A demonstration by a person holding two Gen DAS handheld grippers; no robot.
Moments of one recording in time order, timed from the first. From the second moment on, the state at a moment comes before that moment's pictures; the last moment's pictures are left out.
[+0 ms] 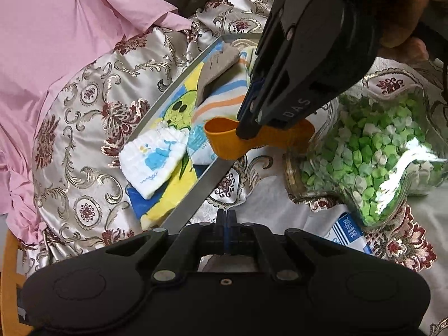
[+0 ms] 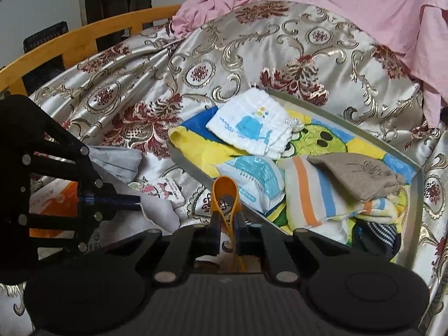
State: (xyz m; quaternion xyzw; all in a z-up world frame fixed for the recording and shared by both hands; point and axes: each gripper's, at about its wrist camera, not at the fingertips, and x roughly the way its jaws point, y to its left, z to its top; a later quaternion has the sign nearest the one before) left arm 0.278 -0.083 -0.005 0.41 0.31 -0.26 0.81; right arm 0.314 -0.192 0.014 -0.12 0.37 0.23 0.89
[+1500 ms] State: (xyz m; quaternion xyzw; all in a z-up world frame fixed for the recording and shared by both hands) left arm 0.411 -0.181 0.050 0.27 0.19 -0.11 0.94; right arm 0.399 -0.295 0.050 0.01 0.29 0.11 0.95
